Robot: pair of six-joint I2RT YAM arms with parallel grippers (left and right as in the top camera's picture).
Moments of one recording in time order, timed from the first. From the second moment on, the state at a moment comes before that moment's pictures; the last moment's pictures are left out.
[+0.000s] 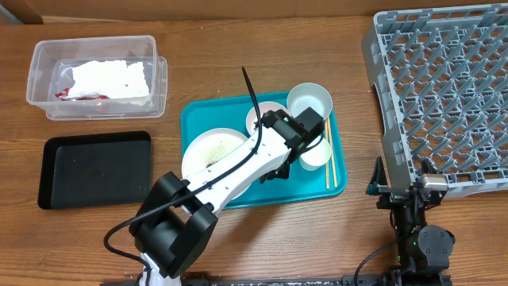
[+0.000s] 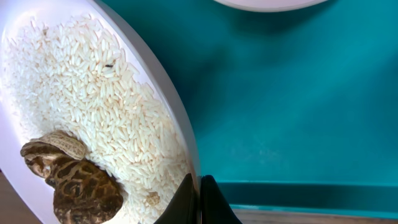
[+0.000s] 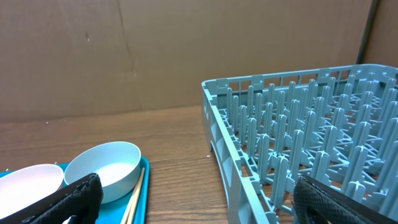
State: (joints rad) left arm -0.80 1.95 1.55 -1.27 -0.28 -0.73; right arm -0.01 0.01 0.02 -0.03 0.03 0.08
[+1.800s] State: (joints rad) left arm 0.07 1.95 1.74 -1.38 0.19 -0.44; right arm -0.01 0.01 0.02 -0.03 0.03 0.08
